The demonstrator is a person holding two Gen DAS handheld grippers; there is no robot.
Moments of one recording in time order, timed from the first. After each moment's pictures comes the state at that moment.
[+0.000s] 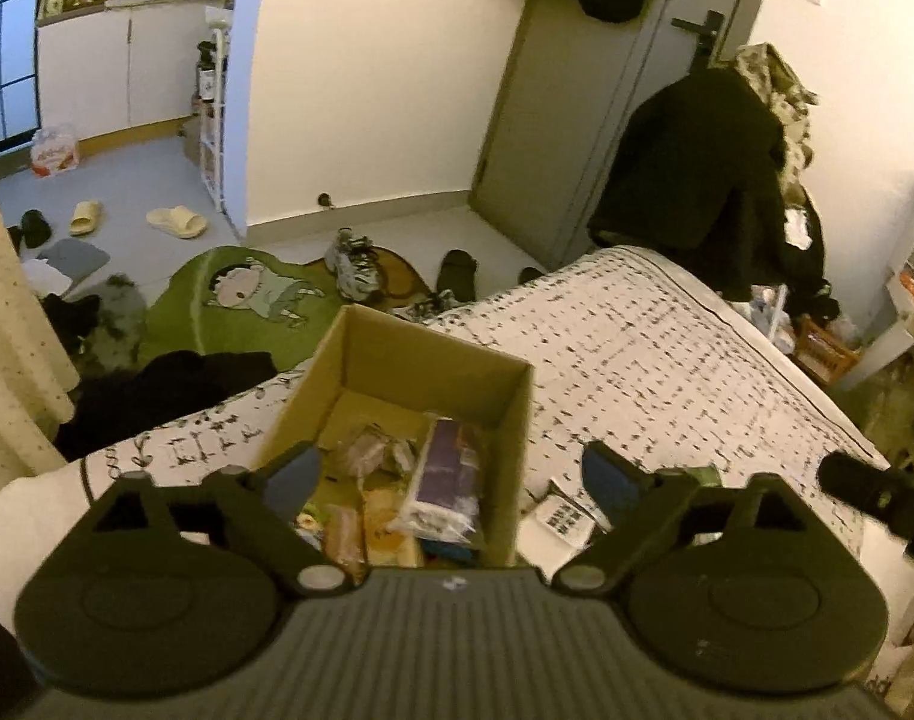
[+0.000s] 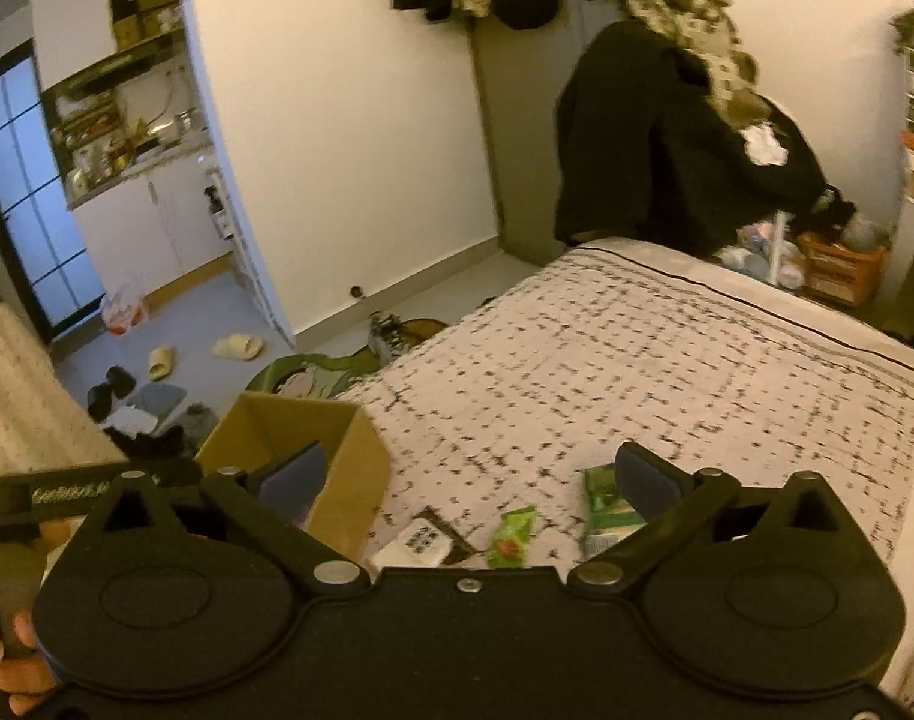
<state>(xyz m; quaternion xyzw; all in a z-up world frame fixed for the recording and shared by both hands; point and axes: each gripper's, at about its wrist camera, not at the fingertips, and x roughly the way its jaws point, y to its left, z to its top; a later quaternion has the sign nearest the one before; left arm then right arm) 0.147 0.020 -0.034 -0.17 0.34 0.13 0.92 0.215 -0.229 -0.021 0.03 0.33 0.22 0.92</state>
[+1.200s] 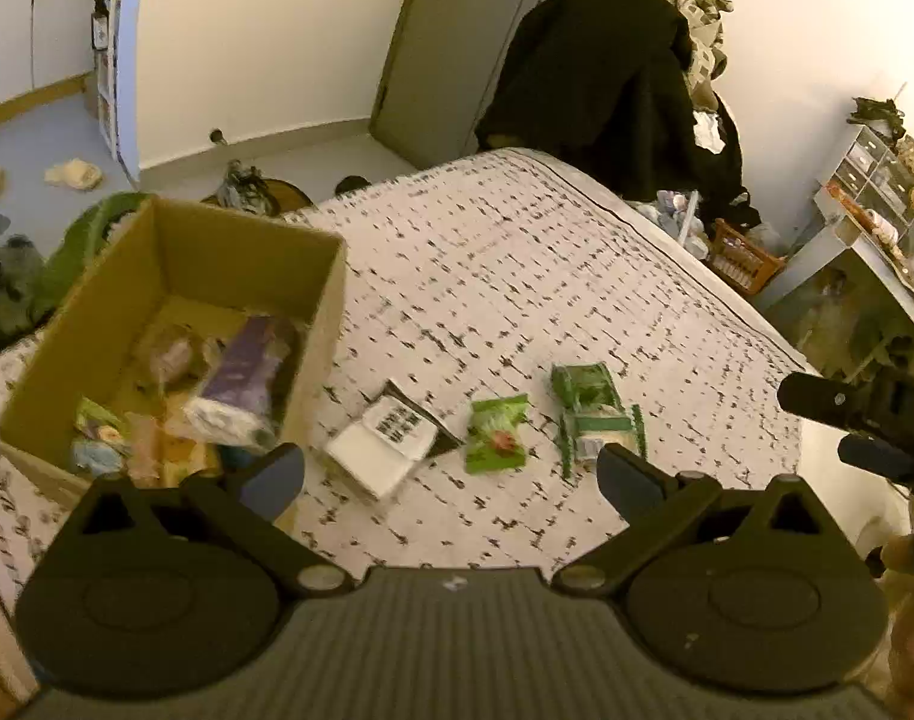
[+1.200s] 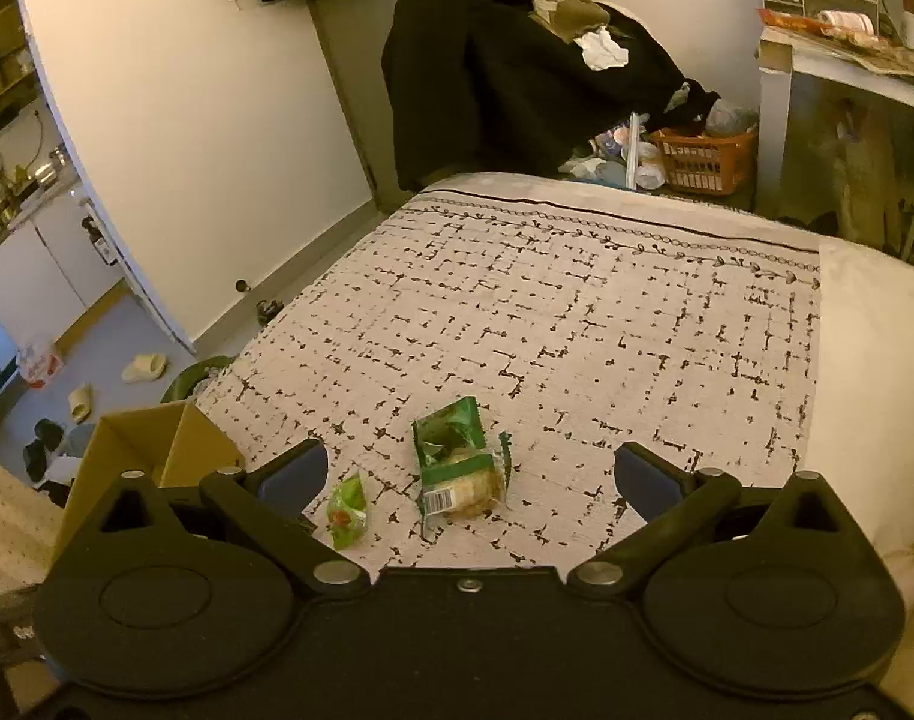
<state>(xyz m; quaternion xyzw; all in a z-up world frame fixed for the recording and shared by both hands) 0.180 -0.066 -0.084 -0.18 0.39 0.03 0.90 0.251 -0.308 -0.064 0.09 0.39 0.13 0.91</state>
